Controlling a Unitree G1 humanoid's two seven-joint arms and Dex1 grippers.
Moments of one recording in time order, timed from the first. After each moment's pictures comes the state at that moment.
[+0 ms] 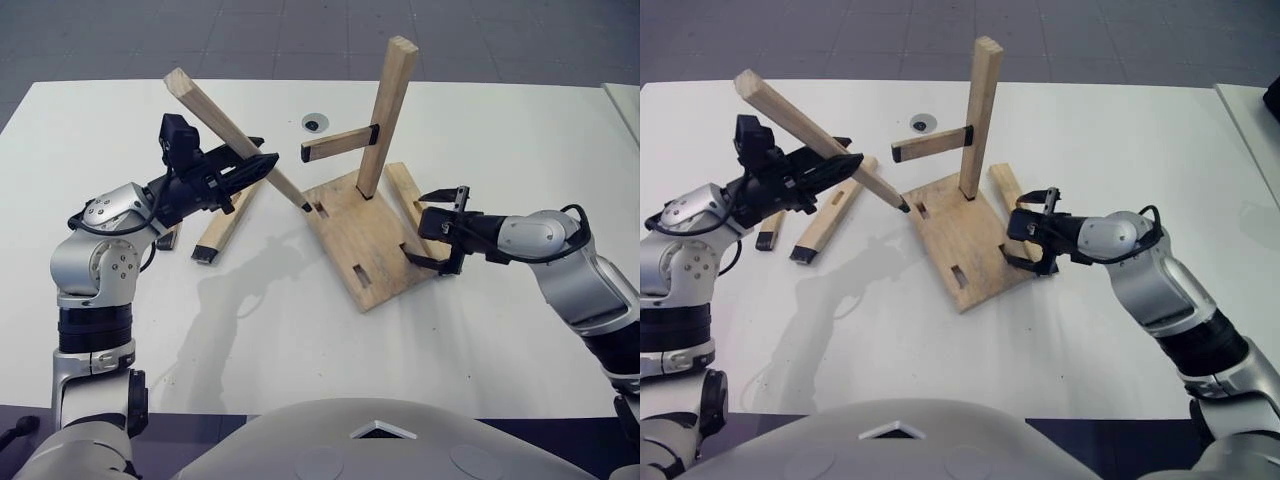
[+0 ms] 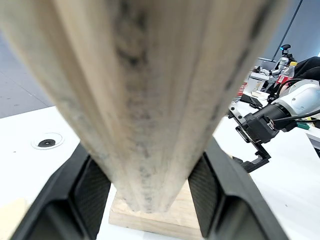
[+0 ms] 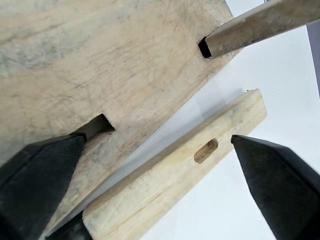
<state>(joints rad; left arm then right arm) -0.27 0.55 0.13 -0.12 -0.72 0.54 -0.87 -0.22 -0.93 0.39 -0.40 -0.09 0.54 0.84</state>
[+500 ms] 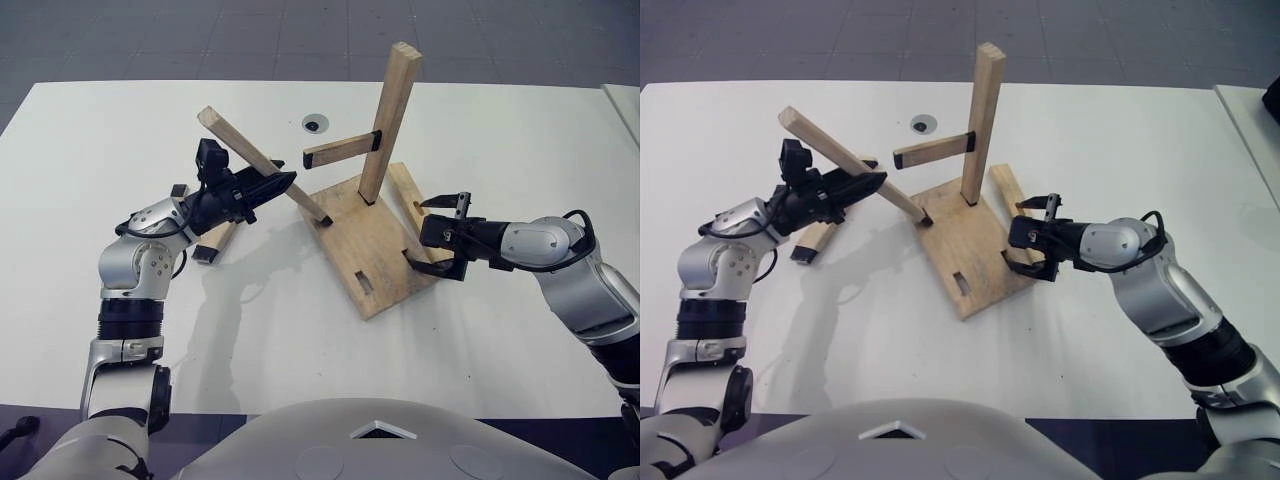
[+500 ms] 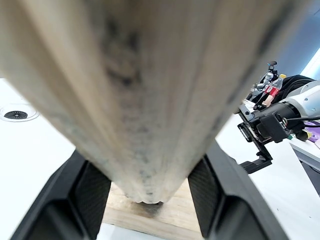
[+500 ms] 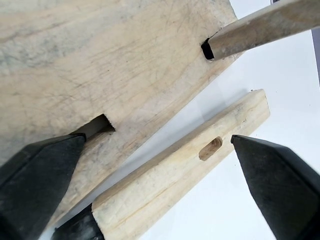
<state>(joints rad) -0.32 0.45 0.03 0.10 -0.64 0.47 -0.91 -0.21 -0.93 0.39 -0.42 -0.11 0.56 0.86</state>
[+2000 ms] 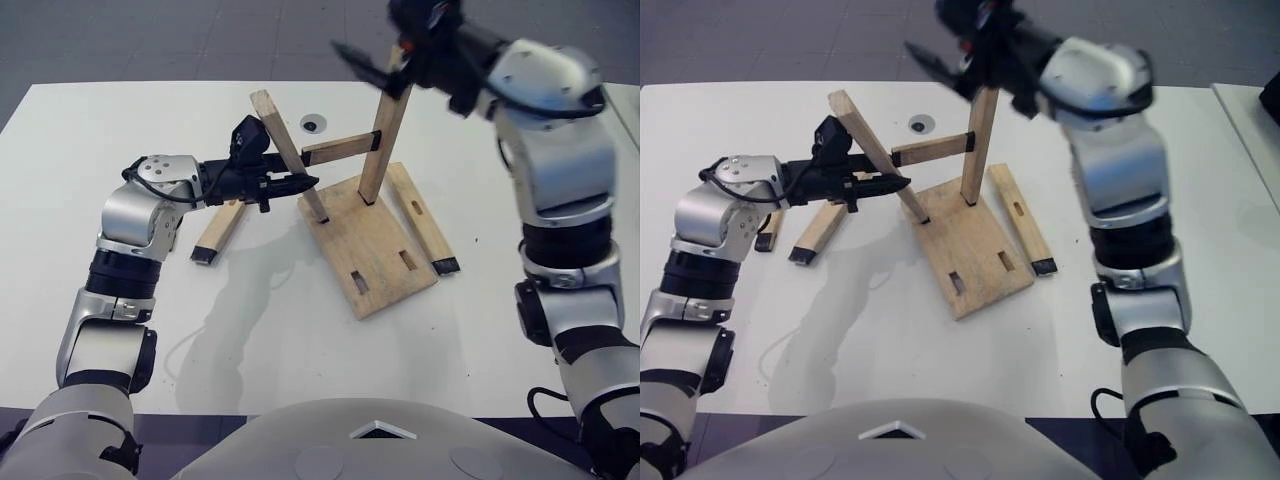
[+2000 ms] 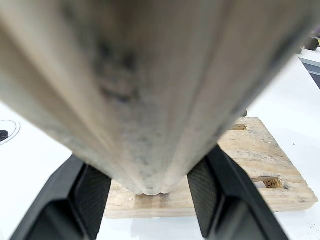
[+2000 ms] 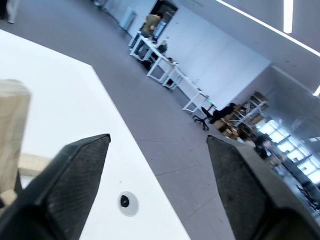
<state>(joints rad) -0.54 0.57 -0.19 0.13 -0.46 0.51 -1.00 -0.83 -0.41 0.28 -0.09 0.03 0.44 0.67</state>
